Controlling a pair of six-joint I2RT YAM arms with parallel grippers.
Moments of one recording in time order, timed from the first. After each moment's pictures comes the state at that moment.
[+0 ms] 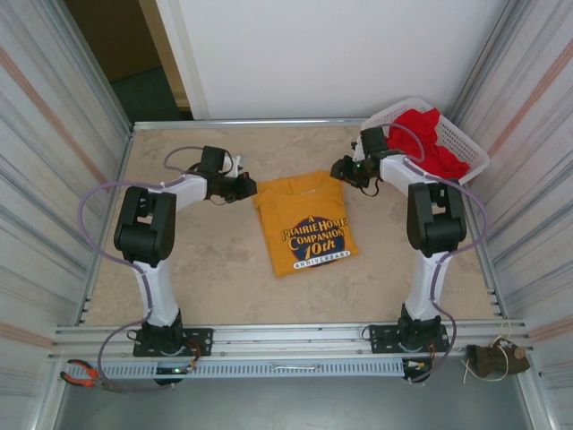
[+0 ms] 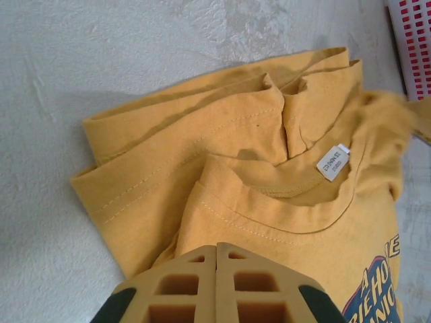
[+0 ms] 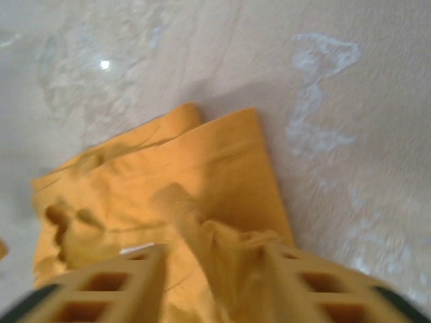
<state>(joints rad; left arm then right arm) -0.23 1.97 1.25 -0.21 0.60 -0.42 0.18 2.04 1.47 -0.43 -0.39 0.48</state>
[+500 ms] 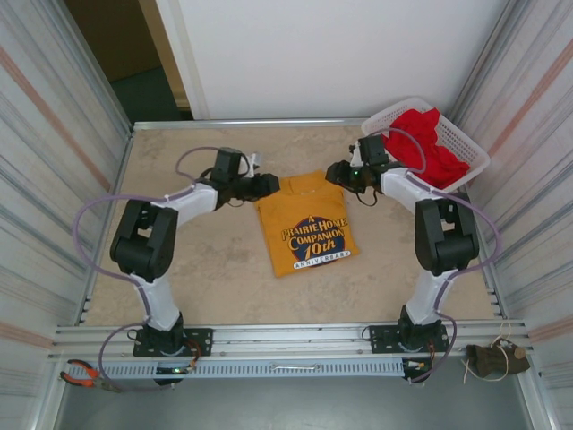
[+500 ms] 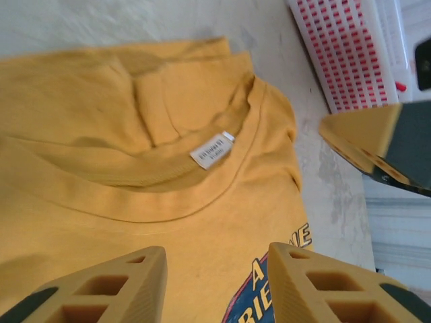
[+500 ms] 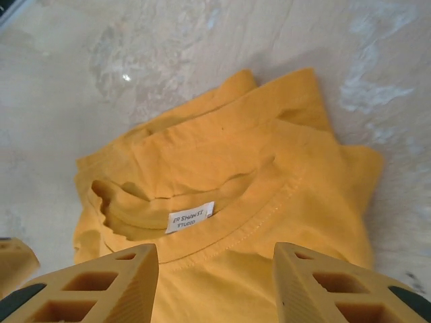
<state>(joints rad) -0.39 1.87 1.16 -0.01 0.58 -0.62 0.25 1.86 1.25 -0.26 -0.37 0.57</state>
